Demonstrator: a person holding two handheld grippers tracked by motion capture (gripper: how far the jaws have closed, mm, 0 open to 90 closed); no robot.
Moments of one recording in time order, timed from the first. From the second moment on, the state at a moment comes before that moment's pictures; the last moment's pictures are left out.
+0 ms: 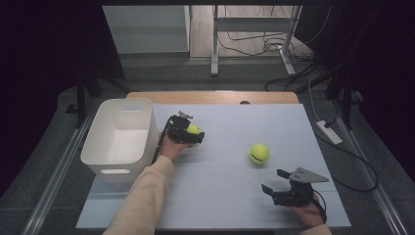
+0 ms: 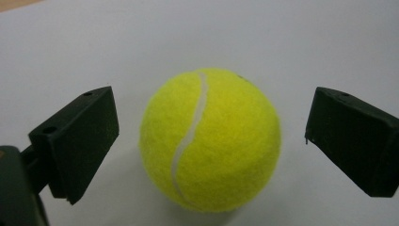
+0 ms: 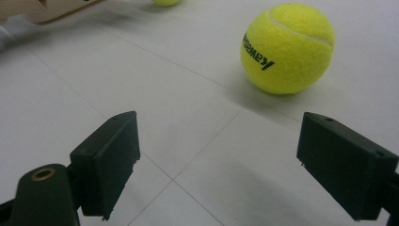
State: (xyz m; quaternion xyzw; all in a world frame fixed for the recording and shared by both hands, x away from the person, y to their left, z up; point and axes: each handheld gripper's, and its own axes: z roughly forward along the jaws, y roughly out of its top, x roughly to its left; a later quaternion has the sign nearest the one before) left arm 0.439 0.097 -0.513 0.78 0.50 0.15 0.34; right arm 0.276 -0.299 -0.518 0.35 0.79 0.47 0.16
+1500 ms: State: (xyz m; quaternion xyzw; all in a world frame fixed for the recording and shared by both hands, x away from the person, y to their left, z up) left arm 0.428 0.100 -0.500 0.78 0.48 0.13 0.37; right arm 0.276 -0.300 -0.518 0.35 0.79 0.47 0.16
